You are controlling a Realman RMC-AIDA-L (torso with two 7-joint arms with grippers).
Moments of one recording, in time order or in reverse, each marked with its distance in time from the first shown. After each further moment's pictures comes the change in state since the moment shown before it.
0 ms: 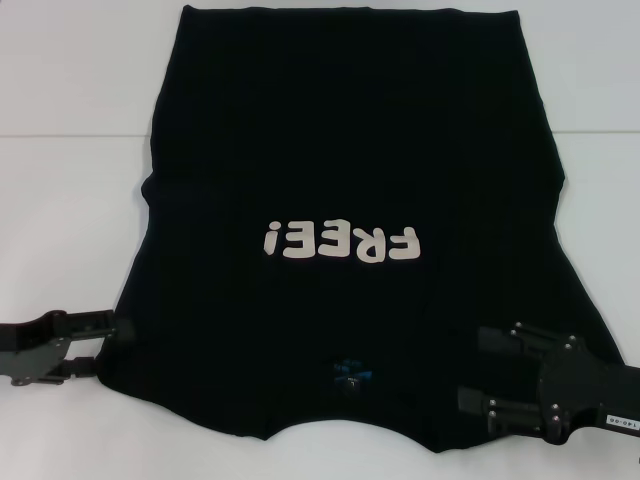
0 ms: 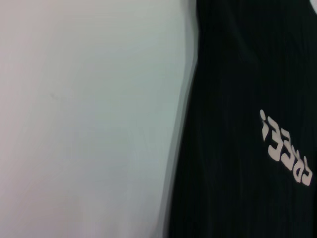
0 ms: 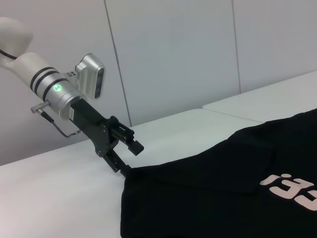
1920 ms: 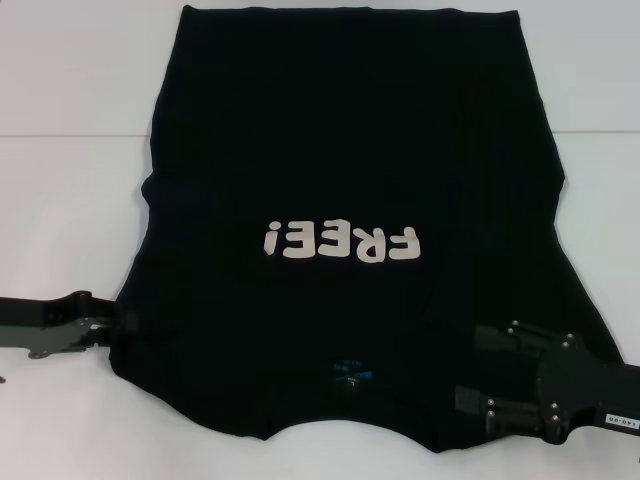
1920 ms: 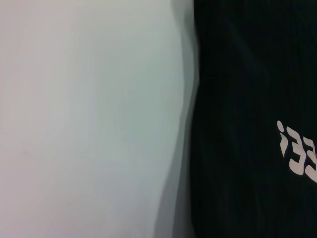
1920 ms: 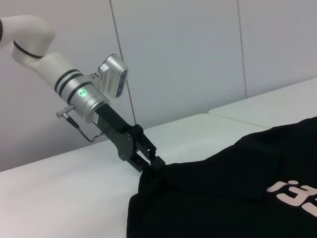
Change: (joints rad) left arm -0.073 -0.029 0.021 0.017 0.081 -0.099 -0.015; right arm 0.006 0.000 0.001 0.000 0.002 -0.018 0.001
